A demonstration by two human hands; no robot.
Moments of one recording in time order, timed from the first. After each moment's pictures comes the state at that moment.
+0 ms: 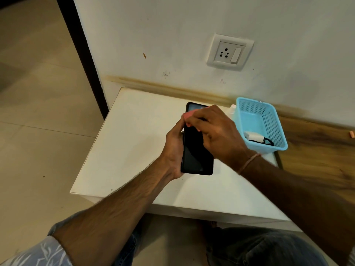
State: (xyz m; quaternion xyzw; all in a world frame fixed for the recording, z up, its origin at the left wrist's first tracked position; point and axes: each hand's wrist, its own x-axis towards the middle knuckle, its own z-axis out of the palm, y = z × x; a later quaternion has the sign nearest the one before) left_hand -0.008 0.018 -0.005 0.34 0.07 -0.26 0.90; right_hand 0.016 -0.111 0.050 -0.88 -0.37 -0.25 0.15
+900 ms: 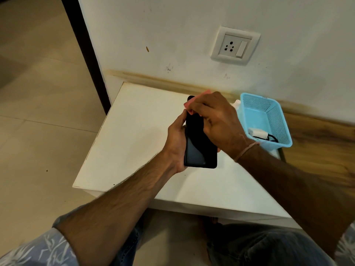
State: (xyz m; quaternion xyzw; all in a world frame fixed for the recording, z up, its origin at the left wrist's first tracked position) left_hand -0.003 0.020 -0.009 0.32 0.08 -0.25 0.91; right_hand 0.026 -0.097 0.058 -0.89 -0.36 -0.24 0.16
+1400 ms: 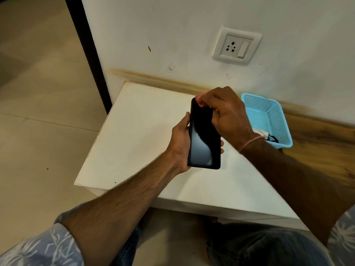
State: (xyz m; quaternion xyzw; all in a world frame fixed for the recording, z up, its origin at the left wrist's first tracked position) left_hand -0.006 0.012 -0.011 0.33 0.10 -0.25 0.90; right_hand 0.040 -0.108 0.059 -0.90 -0.31 -0.24 0.16
